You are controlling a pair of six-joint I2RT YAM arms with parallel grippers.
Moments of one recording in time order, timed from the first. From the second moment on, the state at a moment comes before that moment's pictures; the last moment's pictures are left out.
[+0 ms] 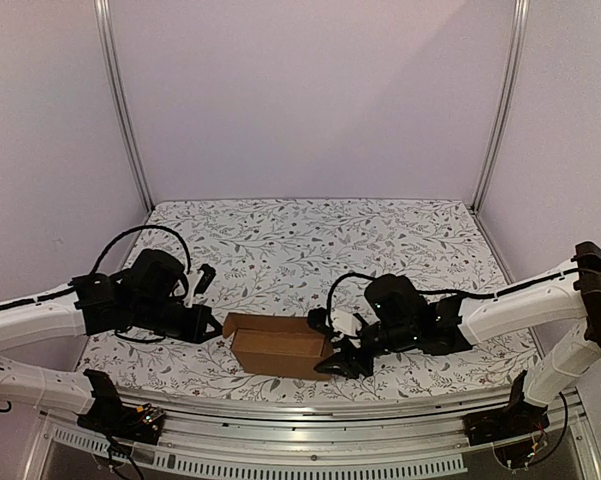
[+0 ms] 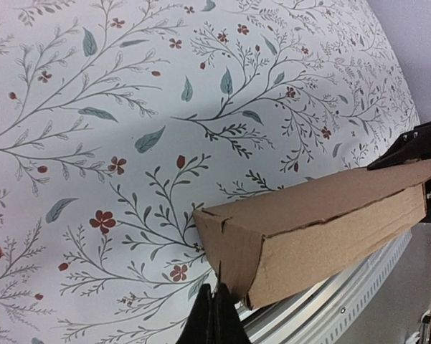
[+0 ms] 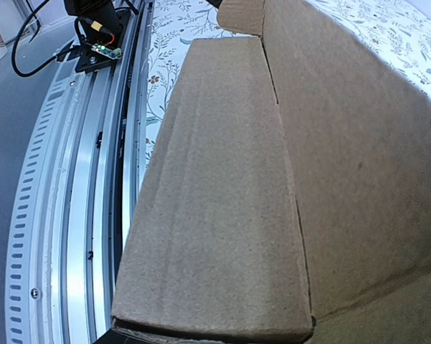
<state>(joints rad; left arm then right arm) -0.82 1.01 0.63 -0.50 0.13 -0.57 1.08 1.55 0.73 0.16 -0.32 -0.13</state>
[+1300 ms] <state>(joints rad) -0.82 1.04 0.71 -0.51 0.10 -0.51 1.08 1.56 0.73 0.17 -0.33 -0.13</state>
